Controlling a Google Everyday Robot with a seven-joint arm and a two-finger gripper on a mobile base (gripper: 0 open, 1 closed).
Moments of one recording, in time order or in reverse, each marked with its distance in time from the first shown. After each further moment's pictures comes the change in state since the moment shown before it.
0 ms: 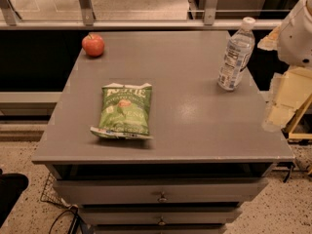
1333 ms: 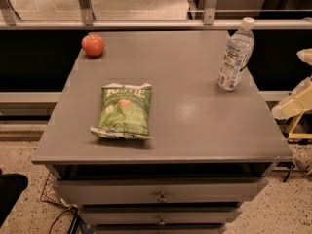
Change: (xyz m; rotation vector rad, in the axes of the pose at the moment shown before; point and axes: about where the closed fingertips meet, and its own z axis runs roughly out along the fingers) arm 0.080 -0.062 0.039 0.151 -0.432 0.367
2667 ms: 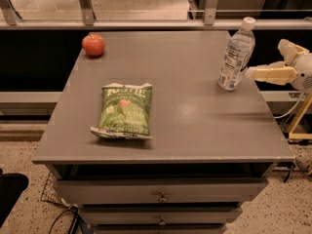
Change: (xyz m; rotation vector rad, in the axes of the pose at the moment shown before) arm -0.039 -0.091 0.068 0.068 -0.768 0.249
